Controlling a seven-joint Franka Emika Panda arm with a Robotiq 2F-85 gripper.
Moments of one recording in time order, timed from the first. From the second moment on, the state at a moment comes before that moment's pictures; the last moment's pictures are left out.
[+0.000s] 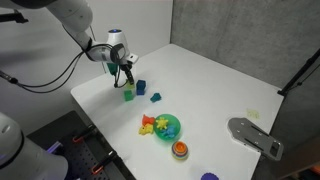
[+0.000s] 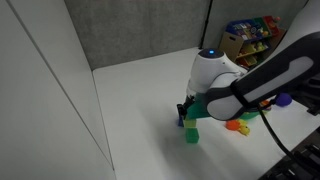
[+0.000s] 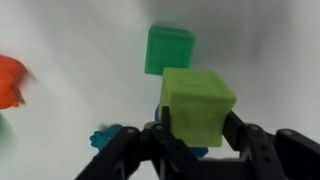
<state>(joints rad) 0.49 0.59 -0.10 -2.05 -0.05 2.70 0.85</state>
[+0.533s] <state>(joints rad) 0.47 0.60 -0.12 -1.93 -0.11 2.66 0.85</state>
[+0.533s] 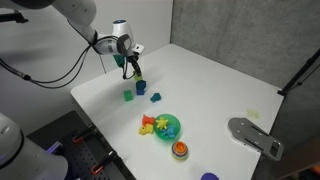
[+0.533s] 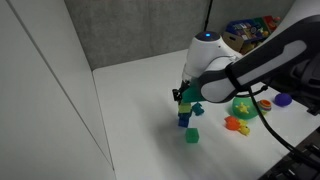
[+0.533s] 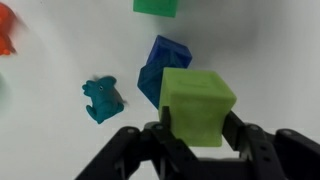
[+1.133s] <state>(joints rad) 0.46 0.65 -0.14 -1.90 -0.12 2.67 0.85</state>
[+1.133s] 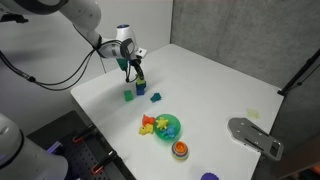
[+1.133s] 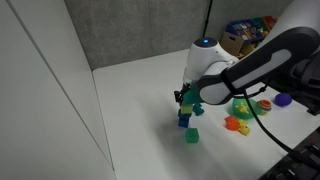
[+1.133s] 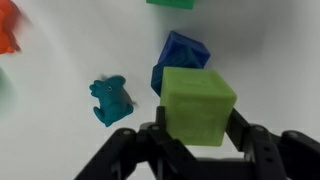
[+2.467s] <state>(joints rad) 0.40 0.56 0.00 -2.02 -0.07 2.59 0.77</state>
